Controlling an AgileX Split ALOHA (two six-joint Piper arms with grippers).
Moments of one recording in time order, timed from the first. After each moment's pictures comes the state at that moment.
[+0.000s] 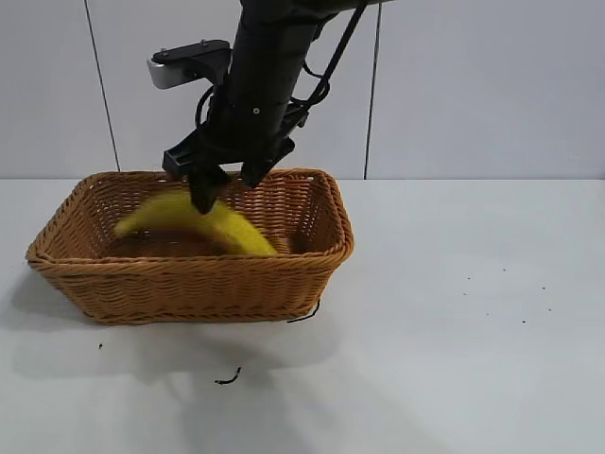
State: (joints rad) left arm -0.04 -0.01 -0.50 -0.02 1.07 0.03; right arm 0.62 2.33 -2.04 0.01 0.87 -0.17
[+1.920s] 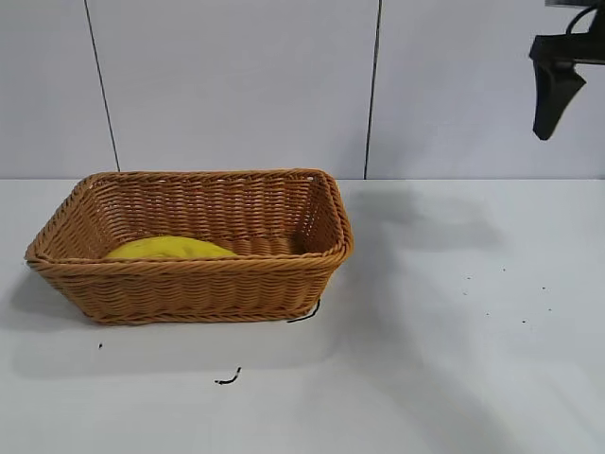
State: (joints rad) left arm -0.04 -0.01 -0.50 -0.02 1.07 0.03; right arm -0.08 1.87 -1.61 0.06 1.21 -0.07
